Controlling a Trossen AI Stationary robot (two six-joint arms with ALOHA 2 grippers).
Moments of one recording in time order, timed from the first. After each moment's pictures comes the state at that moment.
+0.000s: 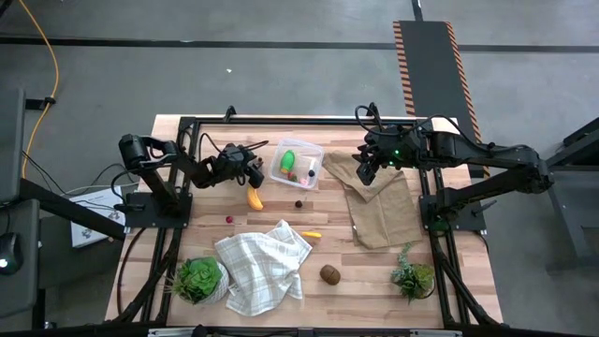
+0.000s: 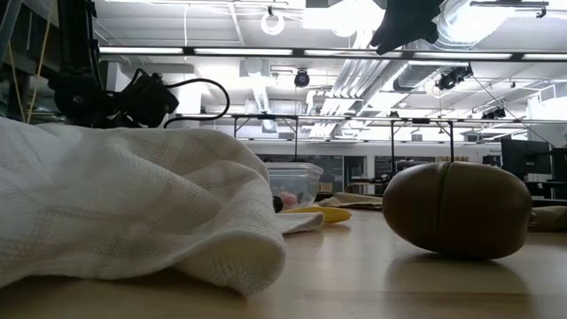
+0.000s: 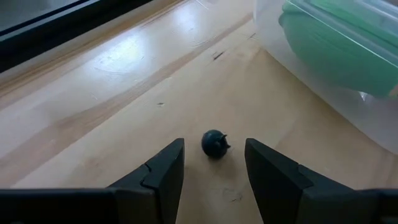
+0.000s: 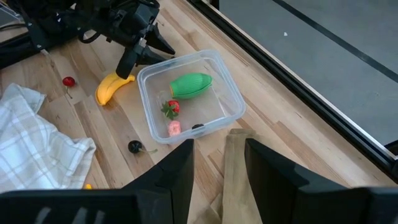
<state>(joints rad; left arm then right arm) 0.62 1.69 0.27 0.80 -0.21 -0.14 -0.12 1.13 1.19 -0.78 0.31 0.36</state>
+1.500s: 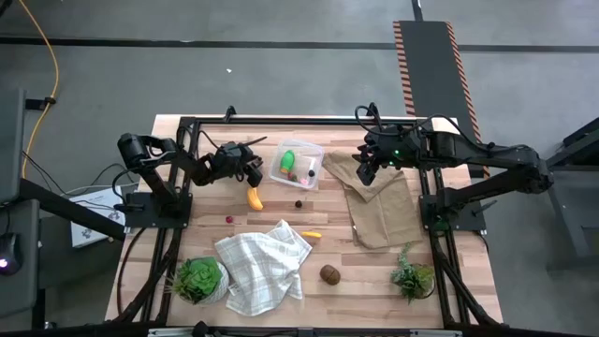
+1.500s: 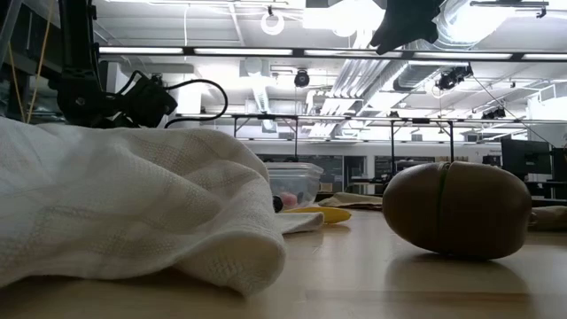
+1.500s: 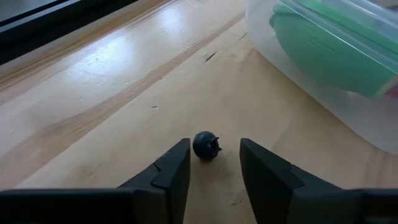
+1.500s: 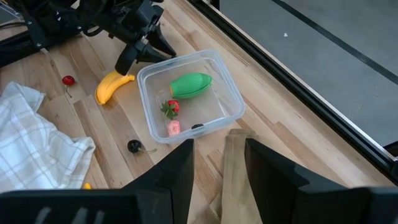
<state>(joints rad) 0.69 1.69 0.27 0.81 -0.09 -0.10 -0.12 1.13 1.19 -0.78 0.31 0.35</state>
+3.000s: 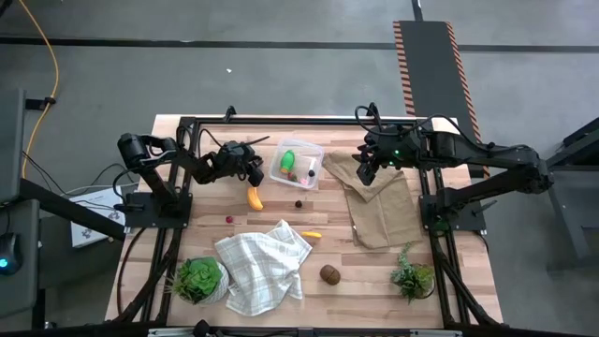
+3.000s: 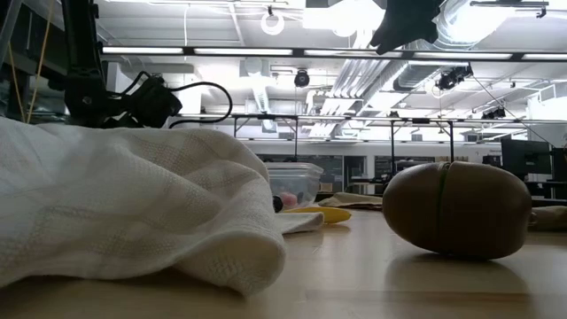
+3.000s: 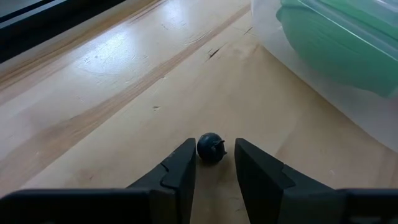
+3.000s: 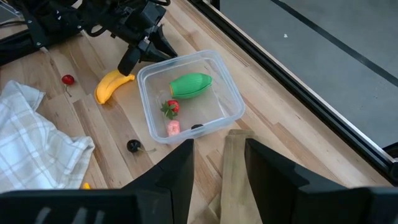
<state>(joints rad) 0.69 1.69 0.31 0.74 -0.10 -0.09 -0.12 1.13 1.19 -0.78 0.31 0.34</state>
